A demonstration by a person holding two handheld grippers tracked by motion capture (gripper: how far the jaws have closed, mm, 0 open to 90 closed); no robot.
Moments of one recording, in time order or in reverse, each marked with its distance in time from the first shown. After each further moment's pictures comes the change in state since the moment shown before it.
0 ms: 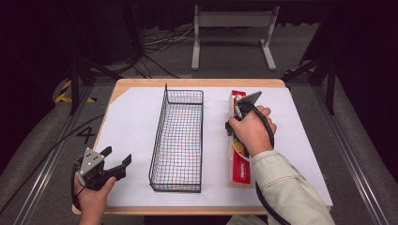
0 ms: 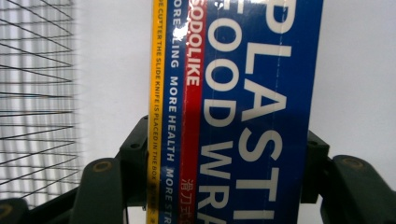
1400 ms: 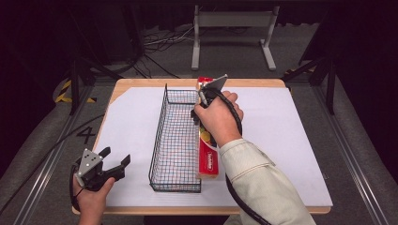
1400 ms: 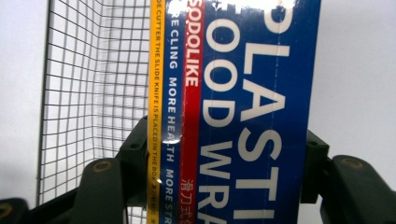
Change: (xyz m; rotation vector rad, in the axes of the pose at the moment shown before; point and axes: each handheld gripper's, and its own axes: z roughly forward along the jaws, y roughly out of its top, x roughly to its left) left arm 0.002 -0.001 -0.001 -0.008 0.004 -0.011; right arm 0.103 0.010 -0.034 -0.020 0.090 -0.079
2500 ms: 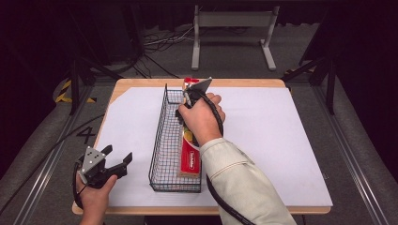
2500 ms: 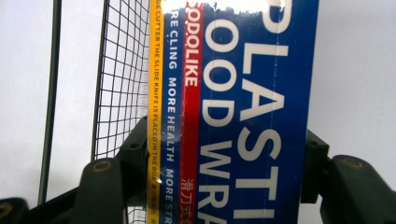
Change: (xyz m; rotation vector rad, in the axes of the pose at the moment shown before) left arm -0.001 0.003 0.008 0.001 0.005 0.002; right arm 0.039 0.004 0.025 -0.015 0.064 0.020
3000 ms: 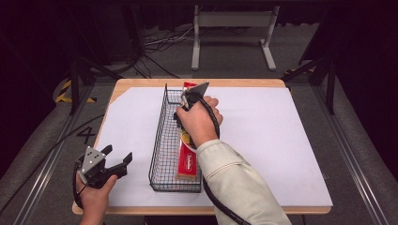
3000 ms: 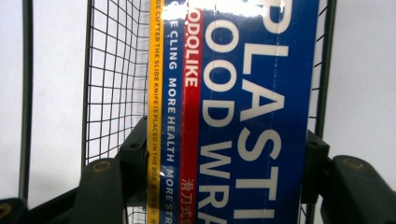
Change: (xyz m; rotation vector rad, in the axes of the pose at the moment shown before) left arm 0.000 0.000 0.000 -0.001 0.003 0.000; right arm 0.002 -0.001 0.015 0.040 -0.011 0.022
